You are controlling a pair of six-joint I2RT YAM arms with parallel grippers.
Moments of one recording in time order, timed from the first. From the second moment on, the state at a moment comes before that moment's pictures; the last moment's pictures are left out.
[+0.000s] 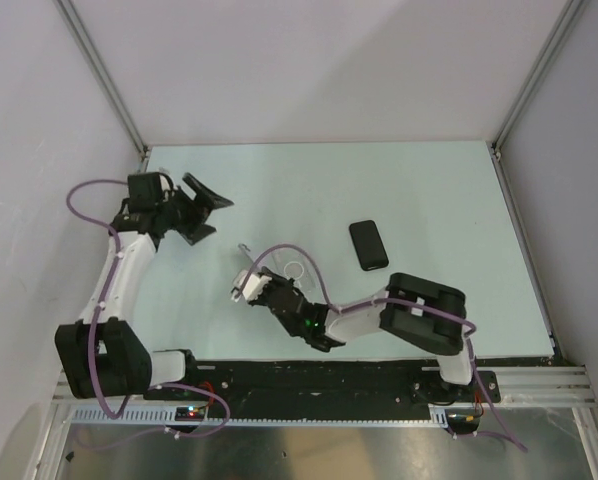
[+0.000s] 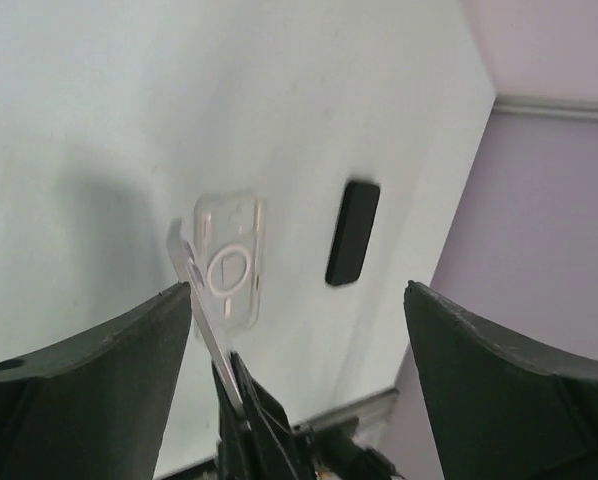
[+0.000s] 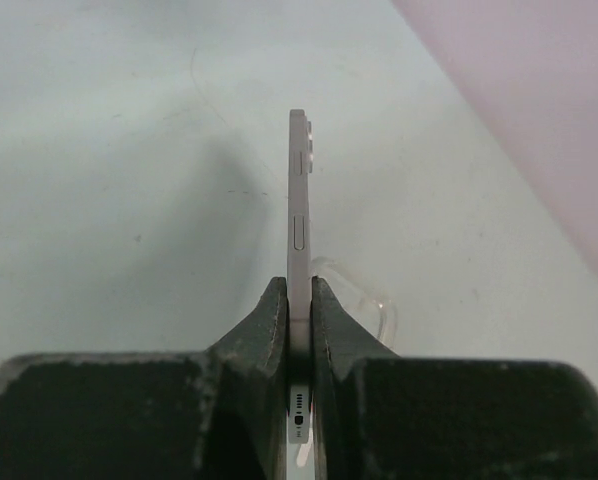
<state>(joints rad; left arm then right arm) 0.07 1.29 1.02 -0.53 0.50 -0.85 1.29 1.99 0.97 0.87 0.65 -0.51</state>
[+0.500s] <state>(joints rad) -0.14 1.50 1.30 -0.56 0.10 -0.41 0.80 1.33 0.94 0.11 0.29 0.42</state>
